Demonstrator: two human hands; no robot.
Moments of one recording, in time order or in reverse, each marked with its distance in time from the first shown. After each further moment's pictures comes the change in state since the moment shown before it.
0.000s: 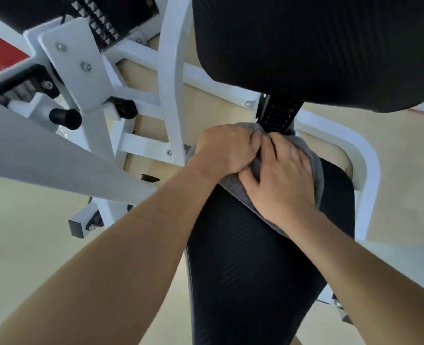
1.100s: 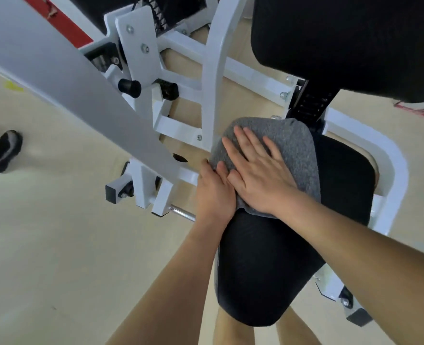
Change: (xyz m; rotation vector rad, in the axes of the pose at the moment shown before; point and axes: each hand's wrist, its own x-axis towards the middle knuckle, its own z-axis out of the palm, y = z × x) left_hand -0.145 -0.022 0.039 -0.769 0.401 -0.573; right_hand -0.028 -0.053 0.002 -0.067 -0.272 -0.460
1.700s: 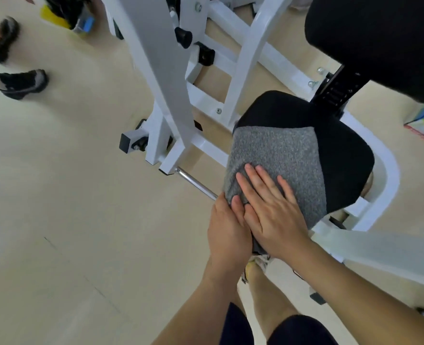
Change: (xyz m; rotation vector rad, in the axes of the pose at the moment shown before) left_hand -0.155 -0.047 -0.003 -0.075 0.168 -0.134; right_hand -0.137 -0.044 0.027 -0.002 0.033 -0.136
